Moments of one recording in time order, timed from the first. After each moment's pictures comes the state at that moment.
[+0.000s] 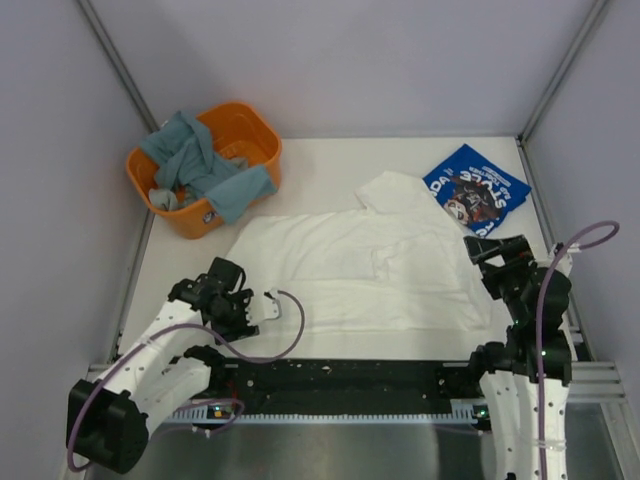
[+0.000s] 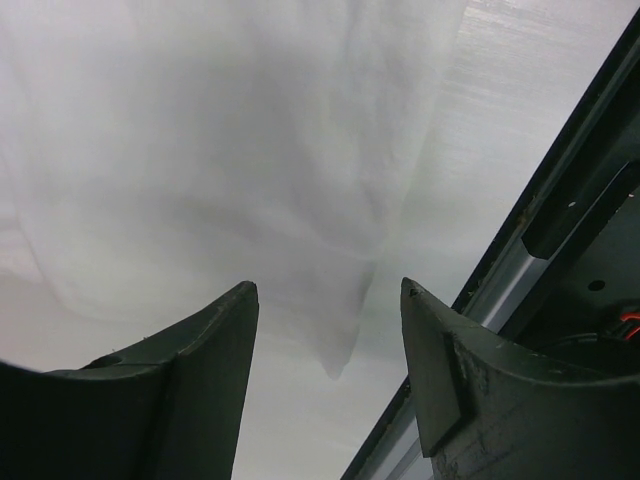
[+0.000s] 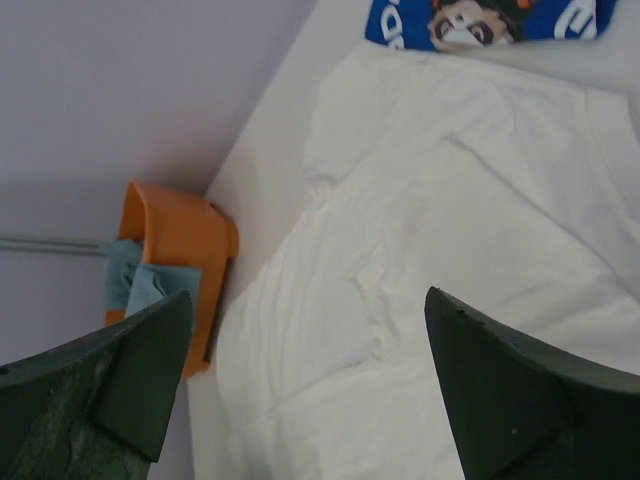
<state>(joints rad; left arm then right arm) -0.34 0.90 0.54 -1.00 0.14 0.98 -0.12 0.25 0.55 -0.52 -0.10 1.00</state>
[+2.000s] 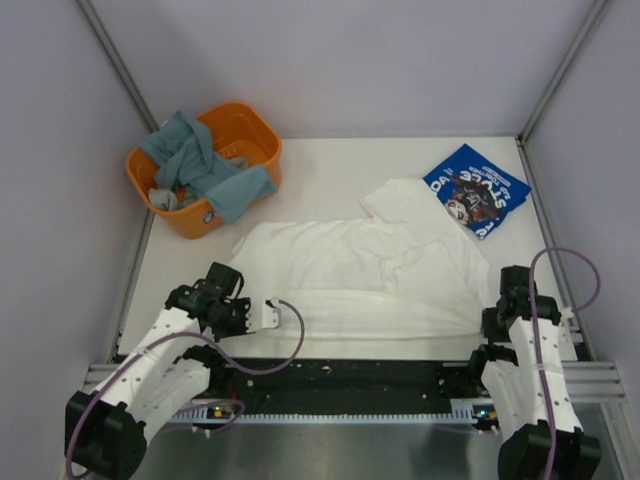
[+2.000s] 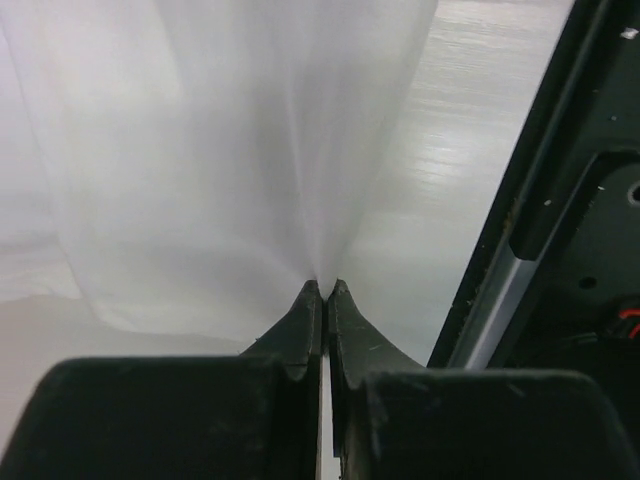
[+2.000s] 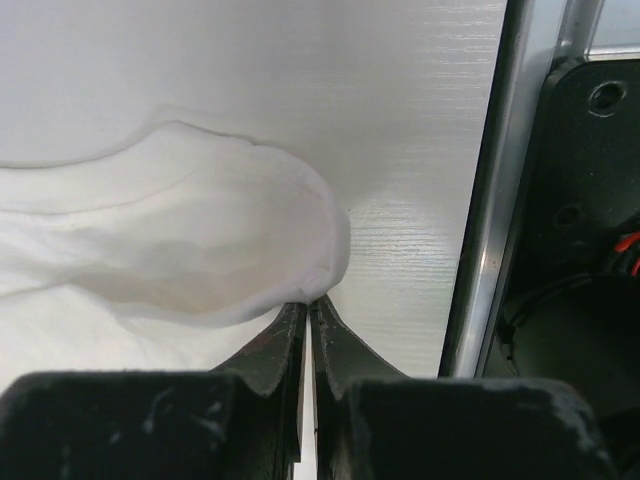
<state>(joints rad) -0.34 0.81 0.49 -0.99 0.19 1.07 -0.20 0.70 0.48 -1.16 0.25 1.42</state>
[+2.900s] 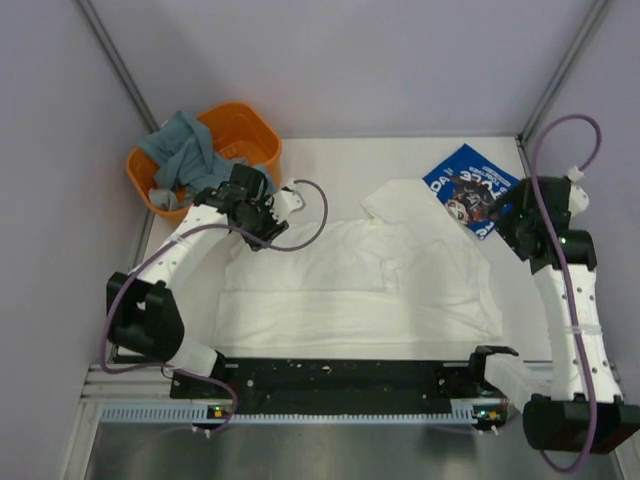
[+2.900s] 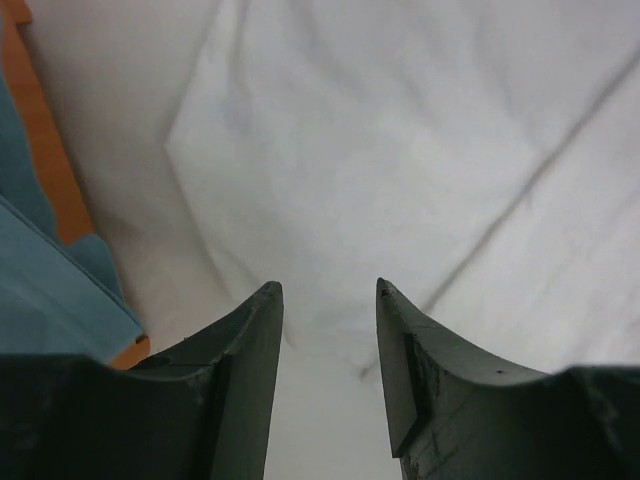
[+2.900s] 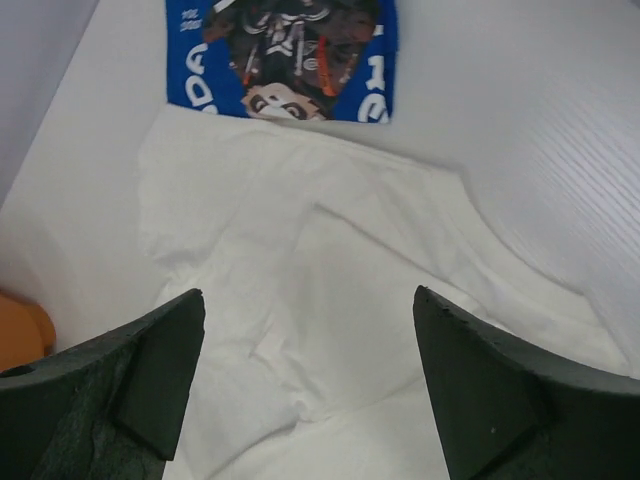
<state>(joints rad) -0.32 1.42 1.19 -0.87 0.21 0.74 -0.10 0.91 1.09 -0.93 0.23 0.87</state>
